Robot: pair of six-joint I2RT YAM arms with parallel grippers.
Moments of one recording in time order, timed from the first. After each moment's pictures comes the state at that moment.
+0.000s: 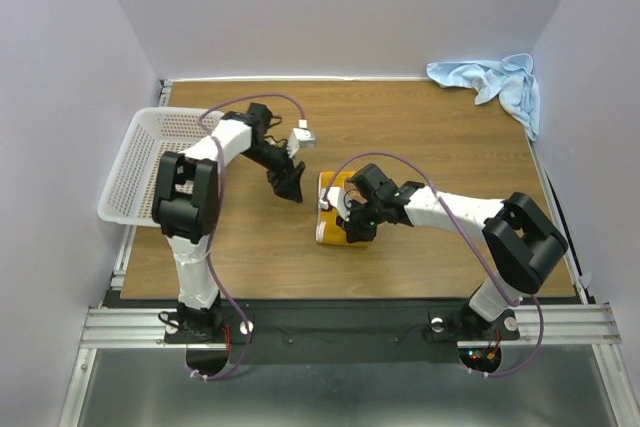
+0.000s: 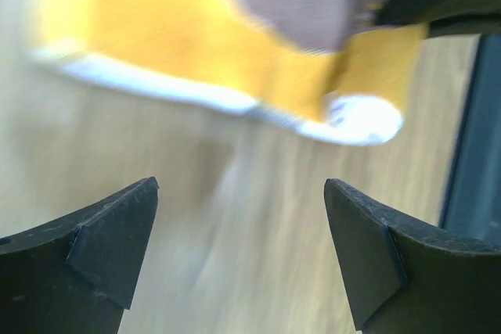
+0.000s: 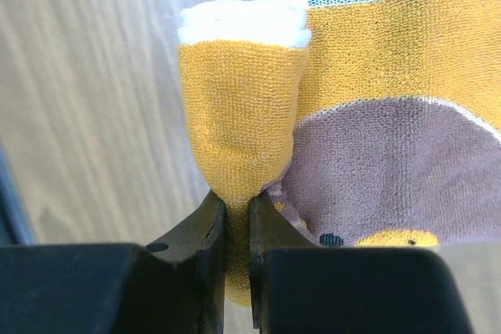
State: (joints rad) left arm -0.32 1.99 1.48 -0.96 0.86 0.85; right arm 0.78 1.61 0.92 -0.33 -0.40 -0.49
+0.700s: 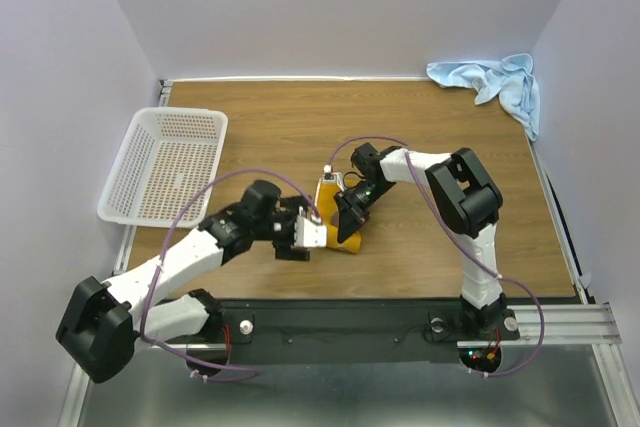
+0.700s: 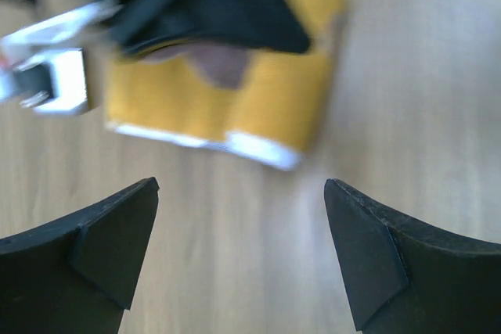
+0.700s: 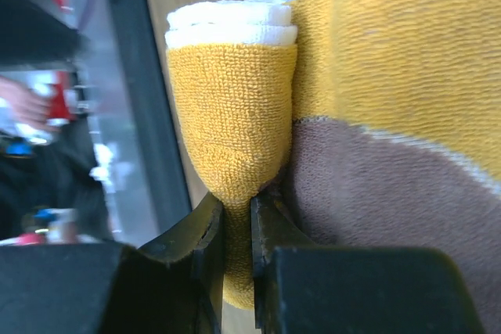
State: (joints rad) left arm -0.62 1.06 0.64 -0.31 0.46 0.89; right arm 0.57 2.09 1.34 -0.76 -0.99 -0.36
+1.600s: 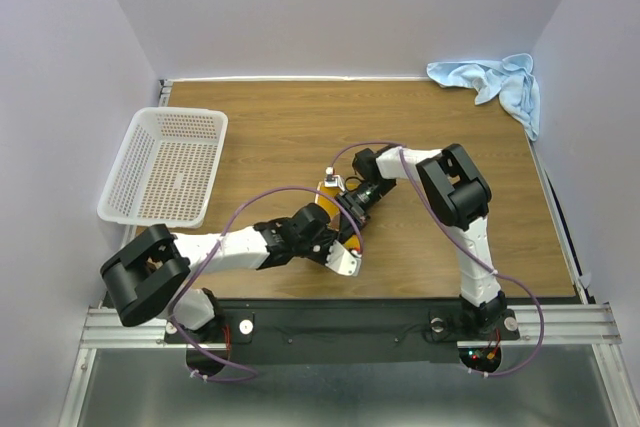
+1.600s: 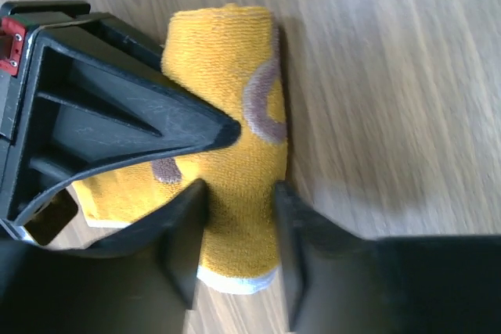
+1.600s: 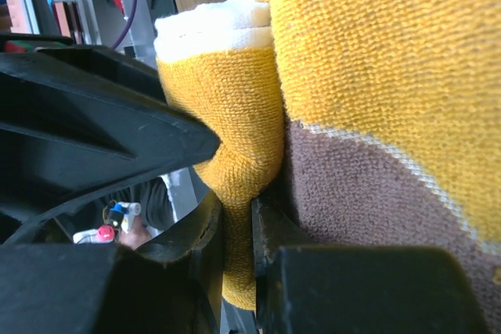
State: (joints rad) left arm -0.99 1.38 0.60 -0.05 0.14 1.02; right arm 0.54 2.24 1.44 -0.95 -1.11 -0.38
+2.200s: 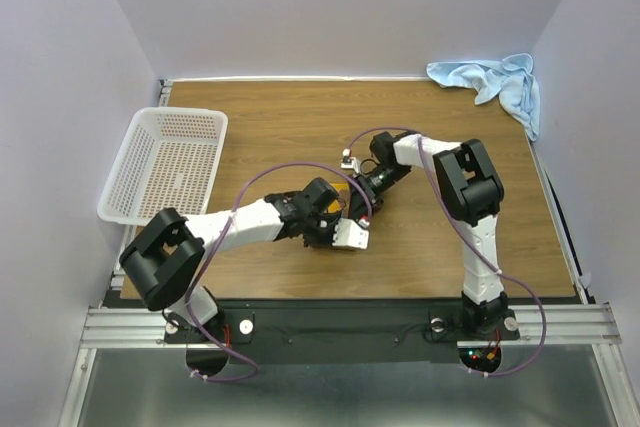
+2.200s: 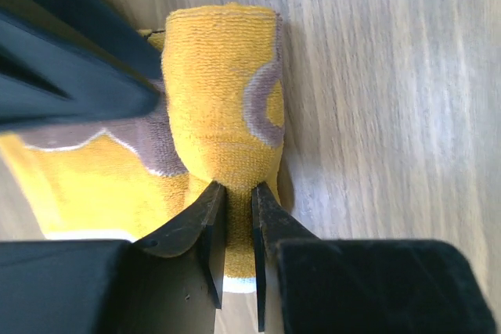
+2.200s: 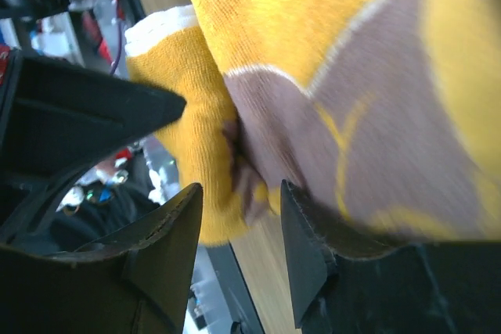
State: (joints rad) left arm -0.91 1.50 0.84 -0.35 0.25 0.86; right arm 0.42 2.22 1.49 -0.98 -1.08 -0.30
